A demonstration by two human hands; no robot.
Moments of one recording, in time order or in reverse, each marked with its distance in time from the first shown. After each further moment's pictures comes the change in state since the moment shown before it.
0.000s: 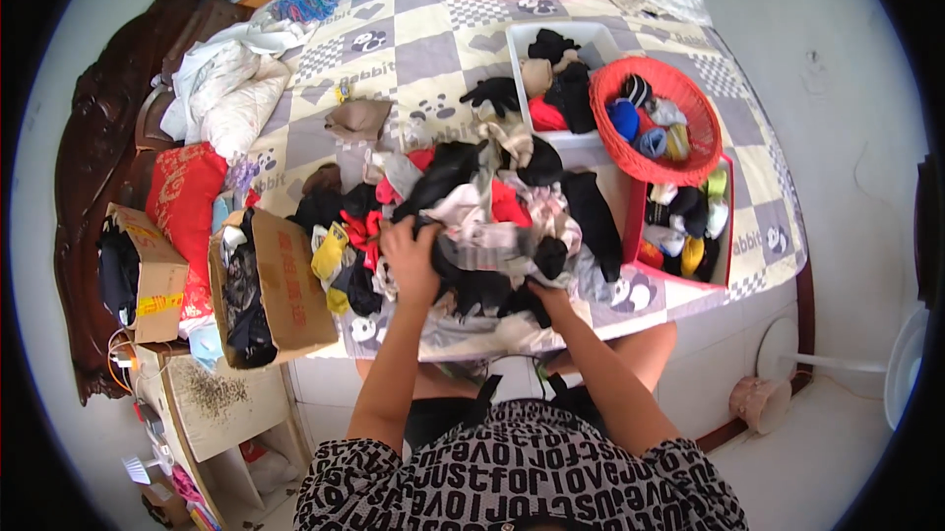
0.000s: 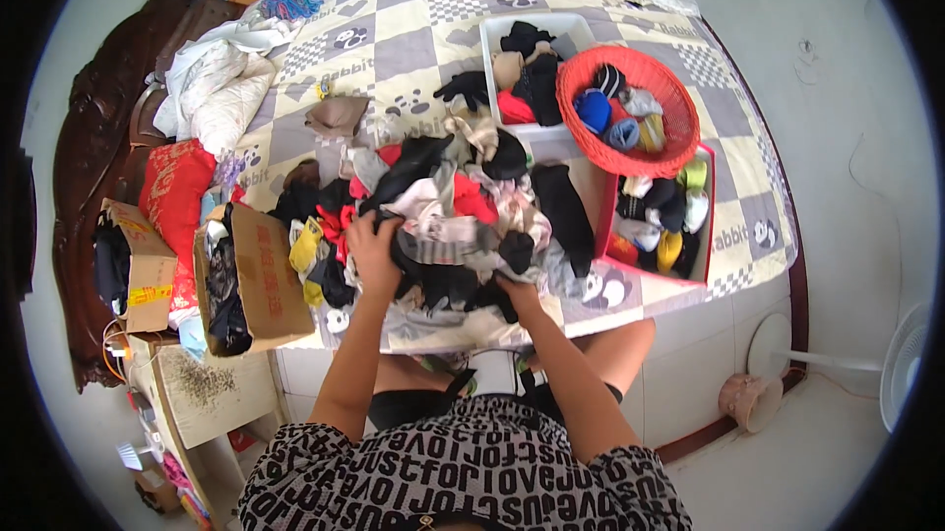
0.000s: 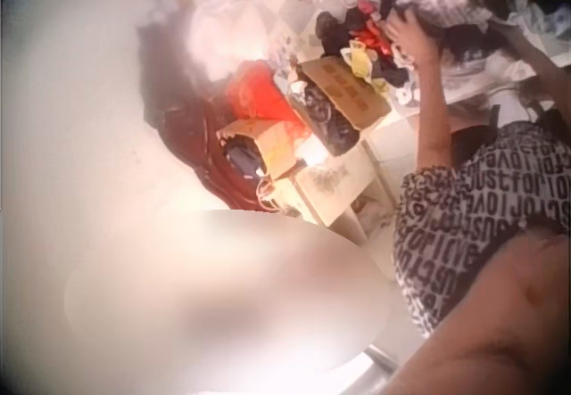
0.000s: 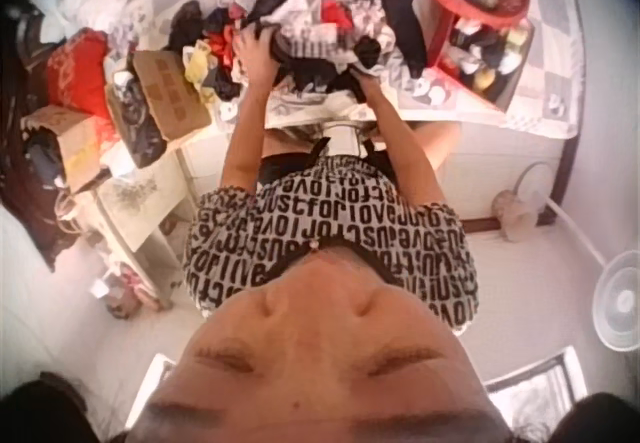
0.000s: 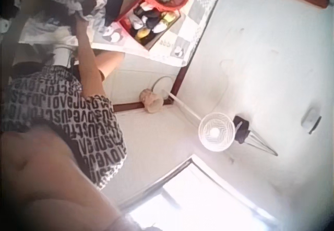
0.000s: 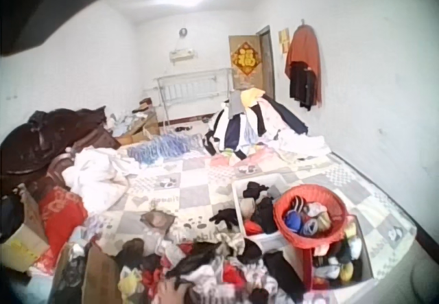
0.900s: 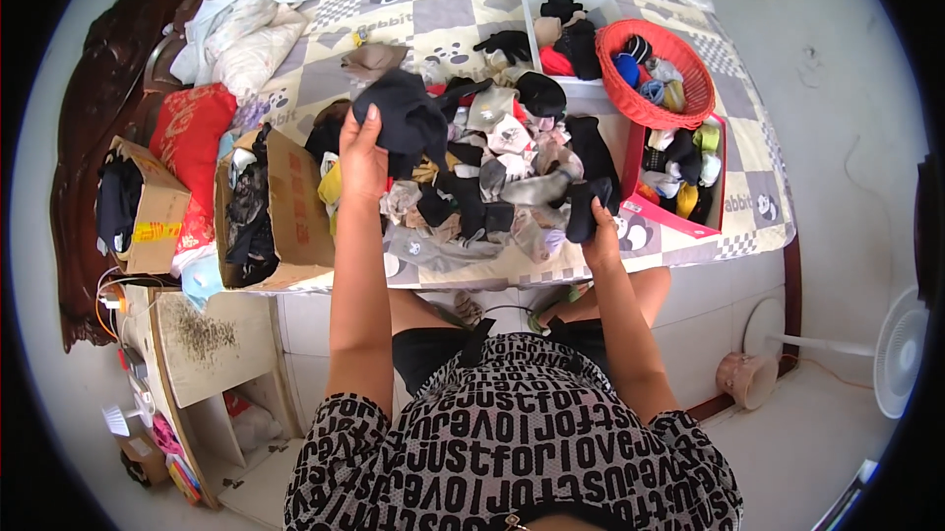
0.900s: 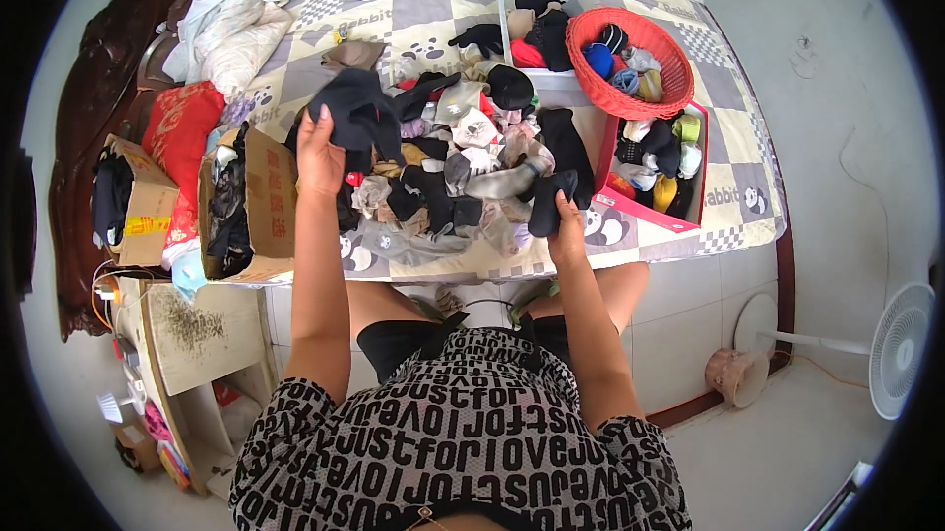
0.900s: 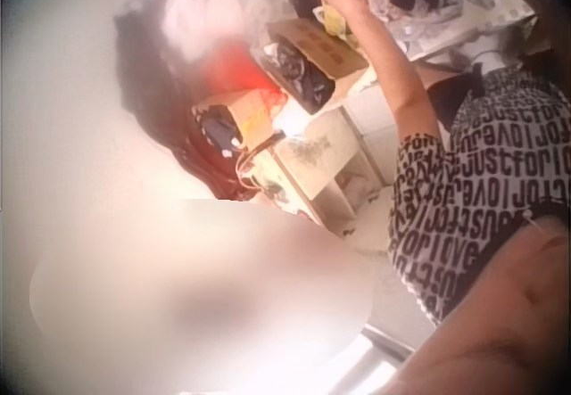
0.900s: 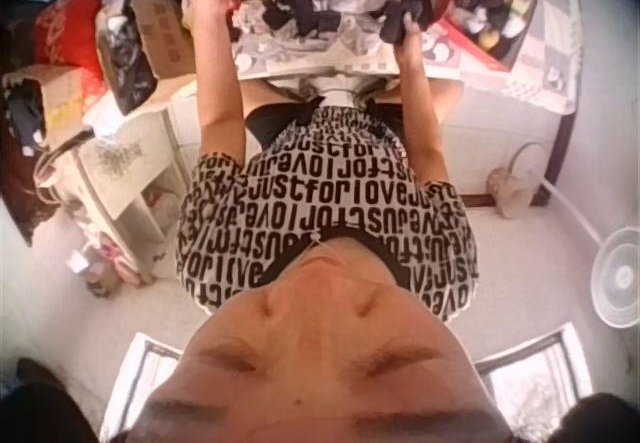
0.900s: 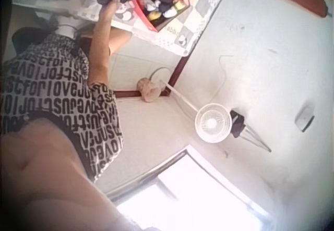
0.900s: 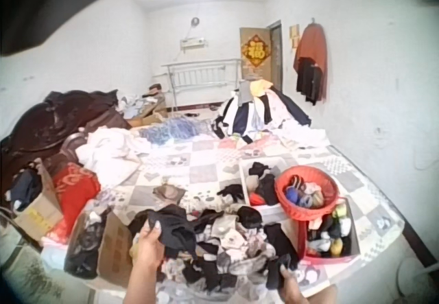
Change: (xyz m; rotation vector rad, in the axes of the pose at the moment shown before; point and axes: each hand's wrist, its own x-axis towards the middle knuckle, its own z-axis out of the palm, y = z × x) left_hand 0.039 -0.023 -0.100 -1.755 0.101 -0.452; right_hand -0.083 -0.079 -0.029 0.512 -0.031 -0.242
